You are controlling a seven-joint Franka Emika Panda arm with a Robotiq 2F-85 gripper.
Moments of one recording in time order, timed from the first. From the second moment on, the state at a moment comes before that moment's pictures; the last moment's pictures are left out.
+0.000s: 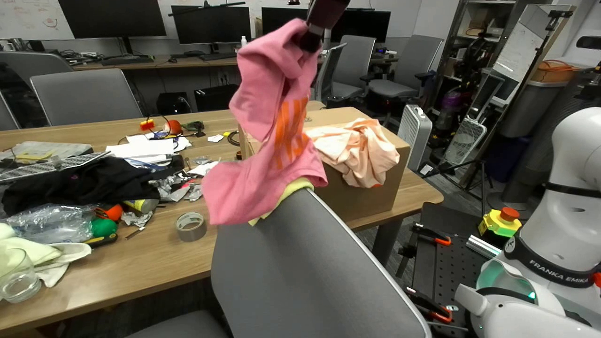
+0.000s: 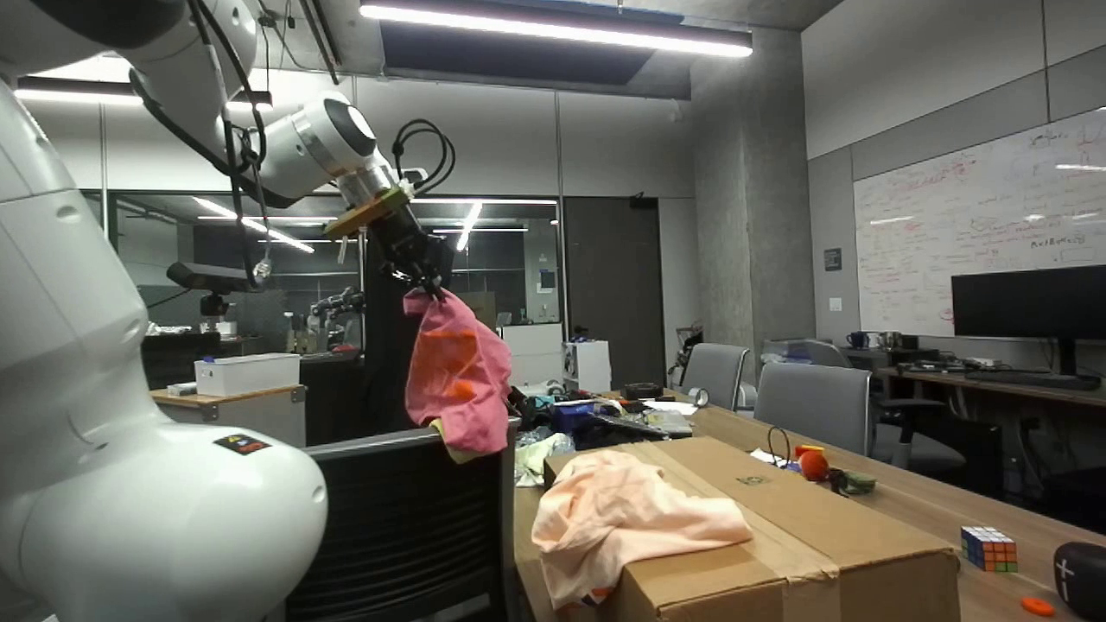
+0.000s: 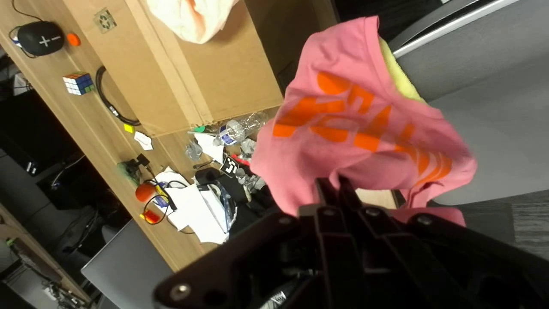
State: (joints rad) arm 0.26 -0.45 0.33 -2.09 -0.35 1.91 0.16
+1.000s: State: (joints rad) arm 0.11 -0.46 0.29 -1.85 -0.35 1.68 0.24
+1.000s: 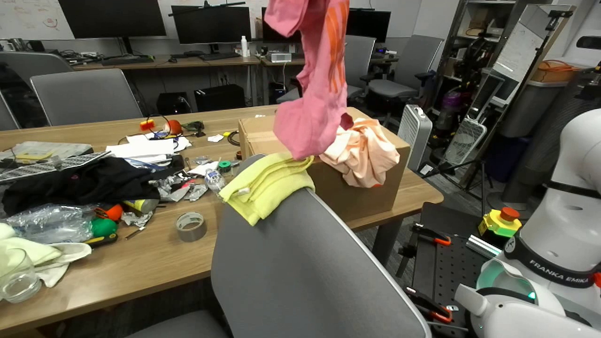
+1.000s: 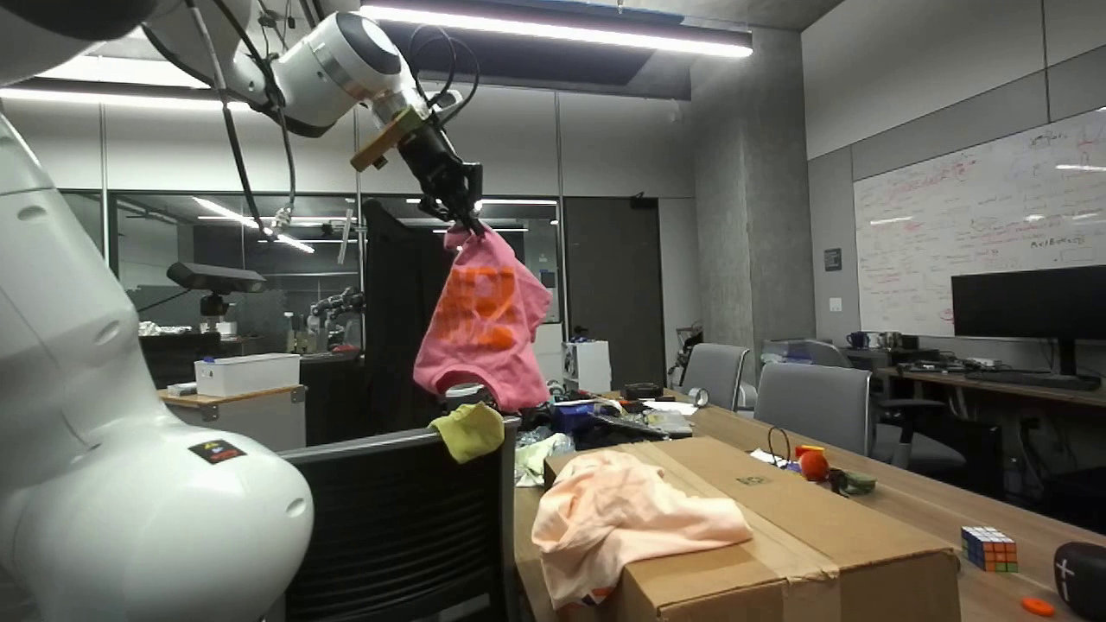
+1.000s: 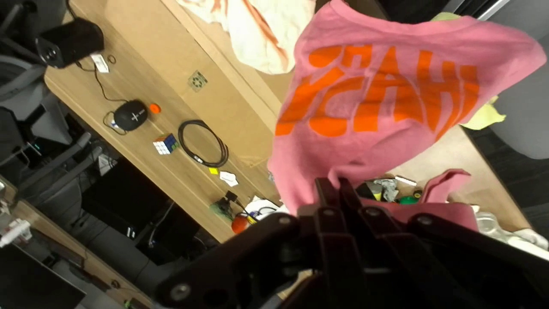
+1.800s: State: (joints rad) arm -0.08 -0.43 0.10 -1.84 -0.34 1.59 0.50
